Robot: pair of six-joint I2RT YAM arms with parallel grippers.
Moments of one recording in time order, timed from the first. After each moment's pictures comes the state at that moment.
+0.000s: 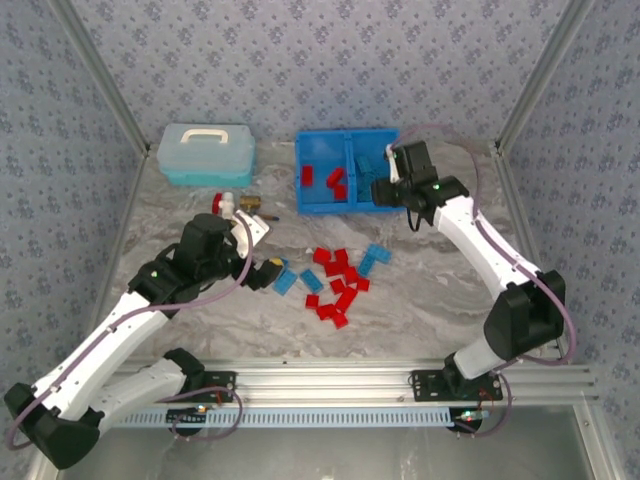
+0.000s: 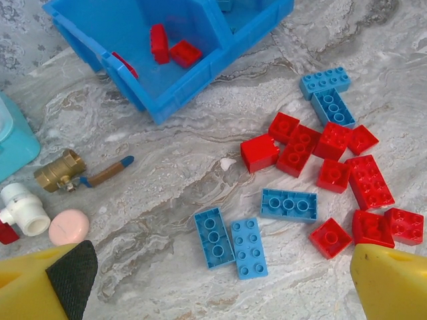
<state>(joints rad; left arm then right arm) -0.63 0.89 0.93 -0.66 0.05 0.17 0.39 1.52 1.36 -0.66 0.10 0.12</state>
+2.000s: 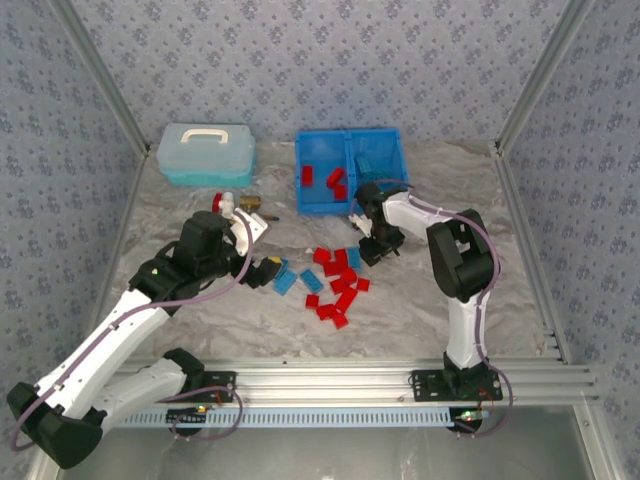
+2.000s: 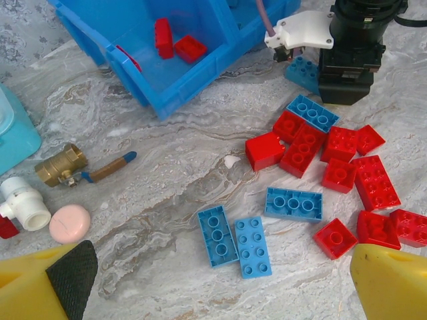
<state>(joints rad) -0.61 0.91 0.93 -0.66 0.06 0.17 0.44 2.02 1.42 -0.94 0.07 -0.19</state>
